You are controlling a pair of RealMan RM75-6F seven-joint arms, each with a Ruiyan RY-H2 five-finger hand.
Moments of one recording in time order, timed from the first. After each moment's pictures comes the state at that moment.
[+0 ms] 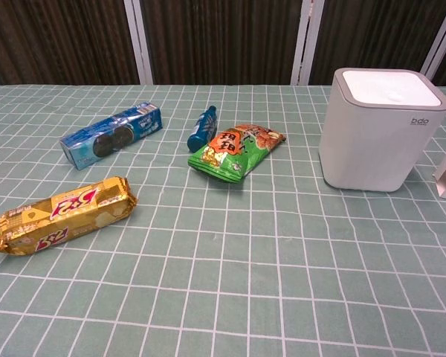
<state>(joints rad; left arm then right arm) -0.12 -1.24 -0.01 -1.38 1.70 1.66 -0.11 0.12 -1.16 0.01 -1.57 -1.57 1.43 0.08</state>
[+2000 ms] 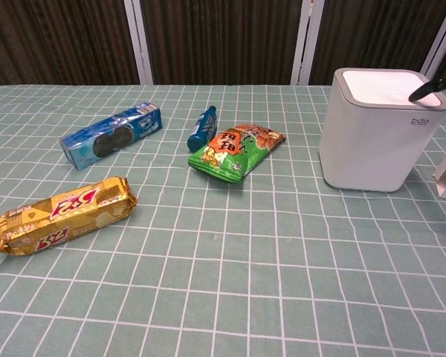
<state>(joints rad) -0.10 -1.21 -0.01 -1.40 1.73 1.73 -0.14 0.57 -0.90 0.12 -1.99 -0.96 0.85 -0.38</state>
